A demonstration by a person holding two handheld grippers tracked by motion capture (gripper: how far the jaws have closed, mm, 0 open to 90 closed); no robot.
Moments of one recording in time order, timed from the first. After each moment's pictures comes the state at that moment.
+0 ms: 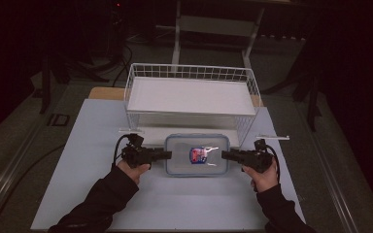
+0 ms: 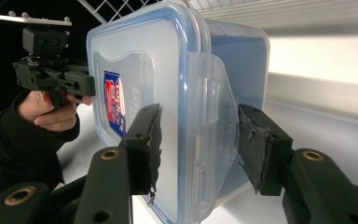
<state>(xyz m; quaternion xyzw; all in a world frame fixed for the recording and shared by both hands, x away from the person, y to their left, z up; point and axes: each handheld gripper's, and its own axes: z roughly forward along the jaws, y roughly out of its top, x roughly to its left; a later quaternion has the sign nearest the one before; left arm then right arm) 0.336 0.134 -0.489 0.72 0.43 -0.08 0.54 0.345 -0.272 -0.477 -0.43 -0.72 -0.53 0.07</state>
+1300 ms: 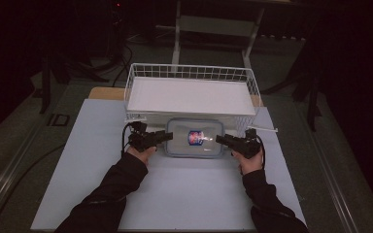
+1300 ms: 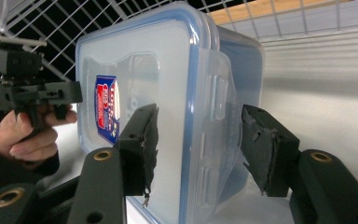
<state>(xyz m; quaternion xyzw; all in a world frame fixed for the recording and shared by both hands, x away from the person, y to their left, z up) 0.394 0.130 -0.515 0.67 0.47 -0.03 0.57 0.401 -0.259 -0.510 -0.46 -0.69 -0.56 0.00</state>
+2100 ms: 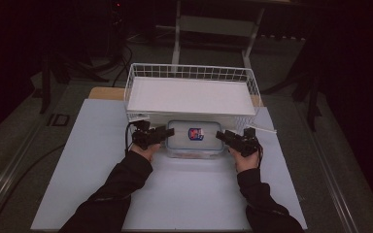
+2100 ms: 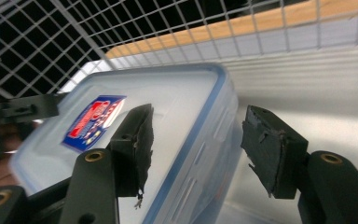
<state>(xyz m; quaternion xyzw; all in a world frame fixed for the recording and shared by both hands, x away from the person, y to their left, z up) 0.400 0.118 -0.516 0.67 0.48 0.06 0.56 0.402 -0.248 -0.509 -0.50 -0.67 -0.55 -0.08</state>
